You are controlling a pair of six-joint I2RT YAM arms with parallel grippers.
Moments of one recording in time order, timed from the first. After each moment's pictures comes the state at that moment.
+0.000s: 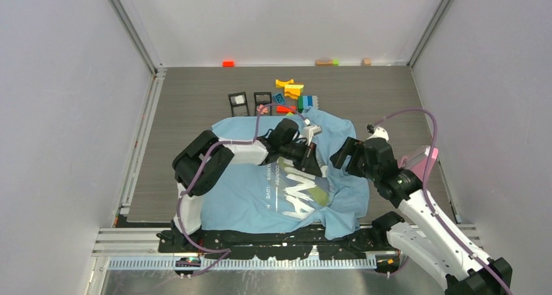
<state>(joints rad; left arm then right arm) -0.83 1.99 1.13 0.24 0.75 -0.50 0.44 0.73 0.58 -0.51 0.09 0.69</state>
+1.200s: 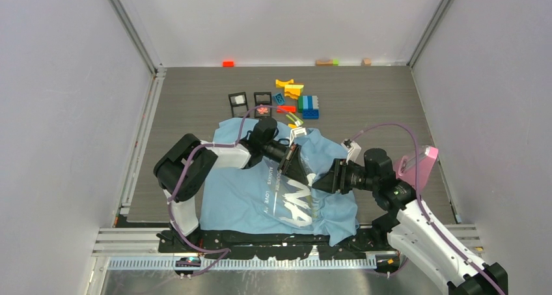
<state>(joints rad) -0.74 1.84 0.91 0.54 1.28 -0.58 0.44 0.63 0.38 -0.29 -0.61 0.62</state>
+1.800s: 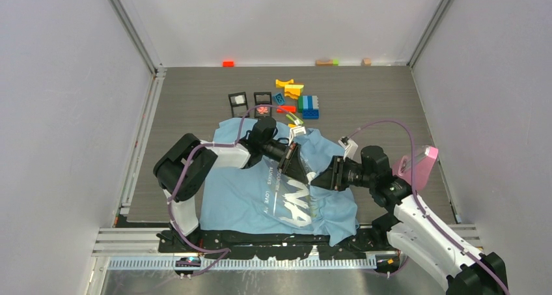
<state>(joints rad) -0.73 1.84 0.91 0.57 1.29 -0.60 0.44 0.70 0.38 -0.20 -0.62 0.66</state>
